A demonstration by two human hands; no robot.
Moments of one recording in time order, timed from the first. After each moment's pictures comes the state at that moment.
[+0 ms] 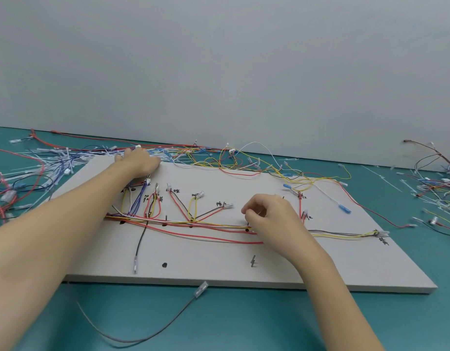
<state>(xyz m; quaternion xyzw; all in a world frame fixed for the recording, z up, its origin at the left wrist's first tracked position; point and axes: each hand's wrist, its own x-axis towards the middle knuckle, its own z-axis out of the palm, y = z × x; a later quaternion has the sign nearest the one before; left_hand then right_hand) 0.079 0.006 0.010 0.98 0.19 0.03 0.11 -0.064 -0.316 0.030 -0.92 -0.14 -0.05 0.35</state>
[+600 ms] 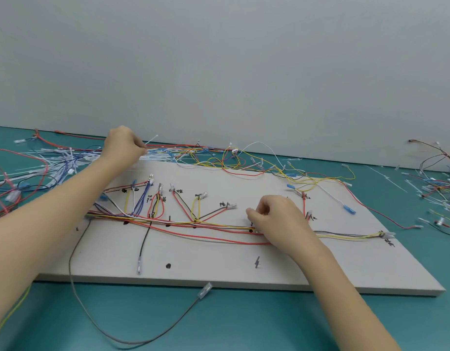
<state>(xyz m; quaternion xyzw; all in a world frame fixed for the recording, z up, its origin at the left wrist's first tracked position) 0.061 0.033 0.033 0.92 0.11 0.26 0.27 -0.046 -0.320 0.019 -0.95 -0.11 -0.08 0.26</state>
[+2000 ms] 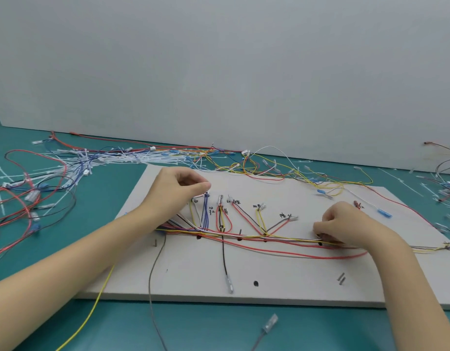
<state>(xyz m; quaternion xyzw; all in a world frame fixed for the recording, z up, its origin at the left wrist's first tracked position) -0.047 -0.074 0.022 0.80 -0.04 0.17 0.58 -0.025 -0.404 0.044 -0.98 0.03 0.07 0.17</state>
